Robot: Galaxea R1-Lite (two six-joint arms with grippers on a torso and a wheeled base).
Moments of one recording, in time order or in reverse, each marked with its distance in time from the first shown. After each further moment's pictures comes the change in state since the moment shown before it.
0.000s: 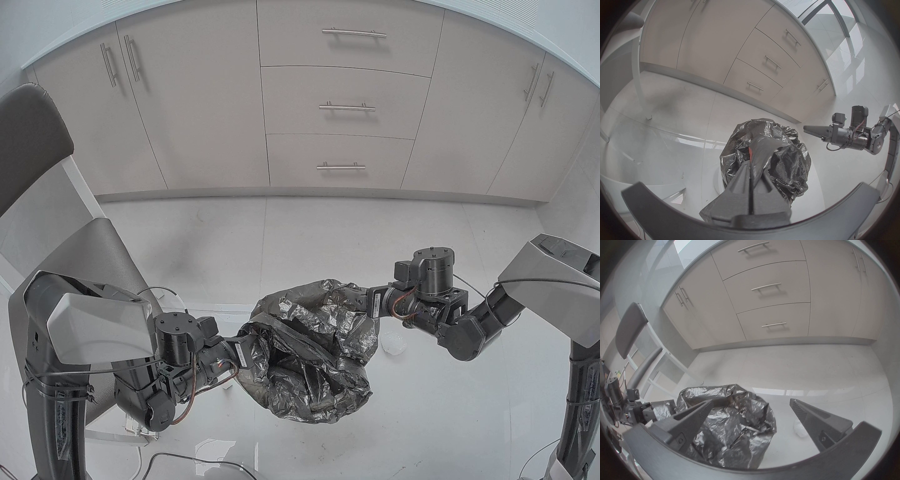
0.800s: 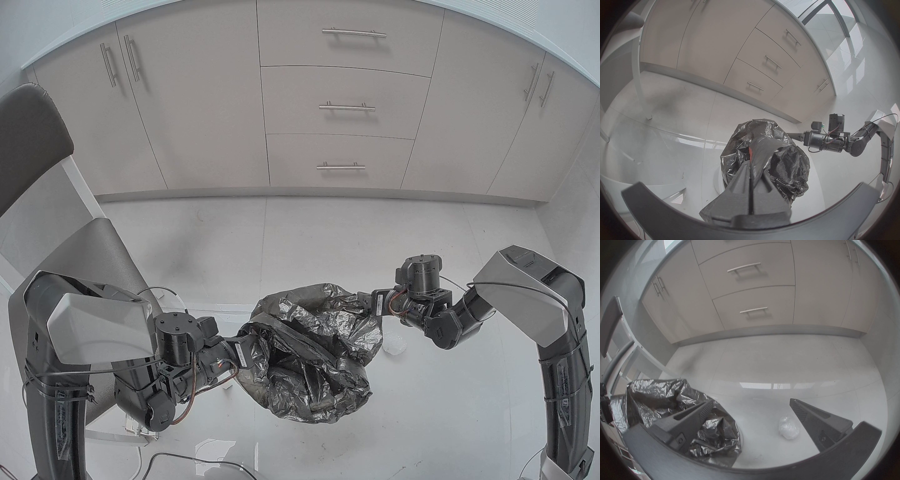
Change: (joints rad) left arm 0.000 0.001 0.000 0.000 0.001 0.000; right arm -0.090 0.222 -0.248 0.111 -0.059 -0.010
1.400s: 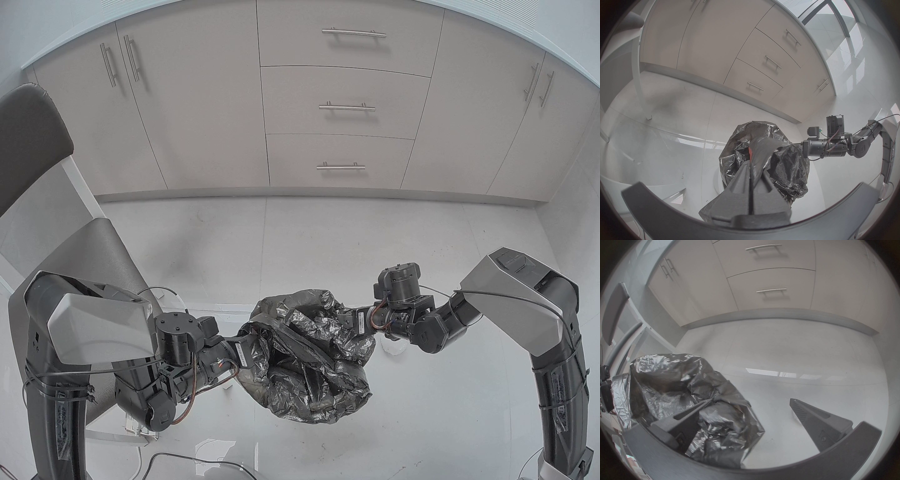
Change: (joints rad) left arm 0.000 0.001 -0.003 0.000 0.001 0.000; right arm 0.077 0.008 -0.049 0.193 0.044 -0.008
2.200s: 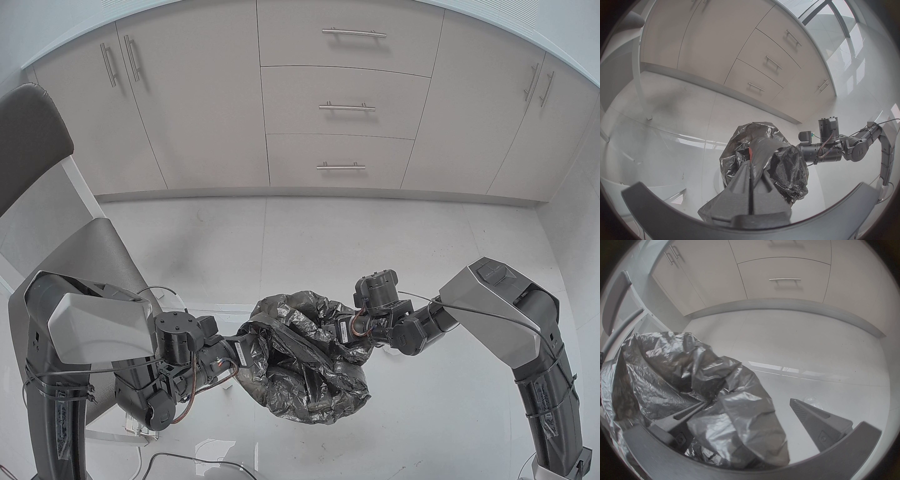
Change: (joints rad) left arm 0.003 0.002 -0.004 0.000 0.000 -0.001; right arm 0.053 0.093 -0.156 0.137 0.004 -0.012
